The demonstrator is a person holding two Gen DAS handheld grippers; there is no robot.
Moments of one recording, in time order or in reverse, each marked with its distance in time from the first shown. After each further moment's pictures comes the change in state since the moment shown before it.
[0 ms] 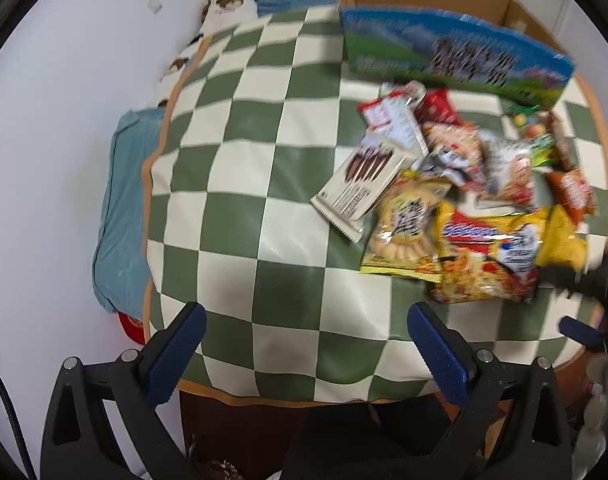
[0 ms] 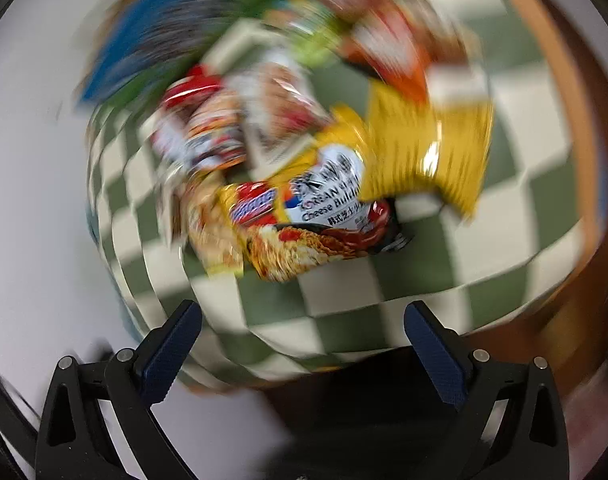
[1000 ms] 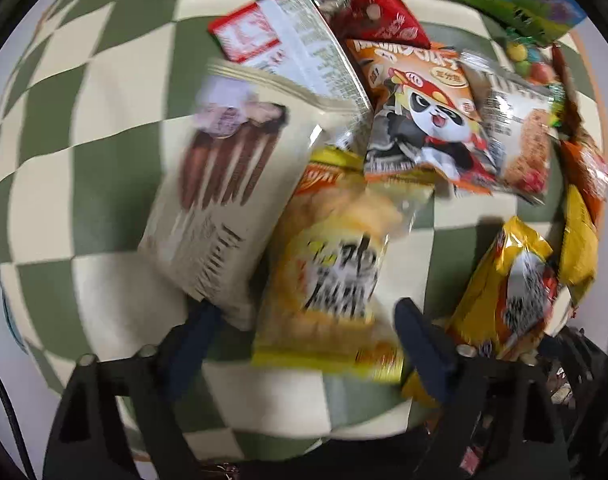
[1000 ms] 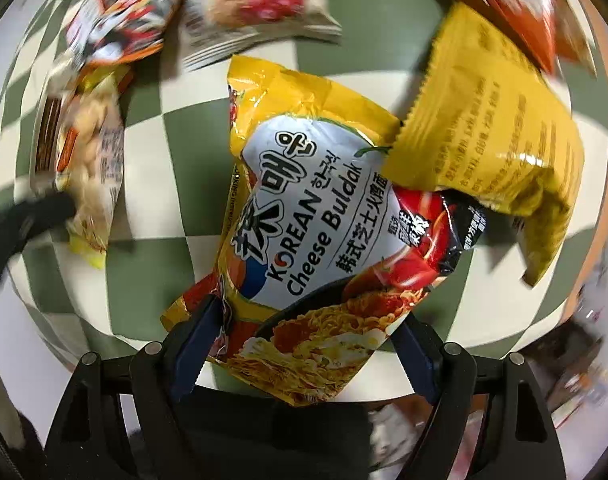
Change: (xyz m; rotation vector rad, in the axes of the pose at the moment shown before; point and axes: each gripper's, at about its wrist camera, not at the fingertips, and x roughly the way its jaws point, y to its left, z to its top) left arm 0.152 -0.057 0.061 0.196 0.222 -0.328; right arm 0.167 0.098 -0.029 -0.480 0.074 -0.510
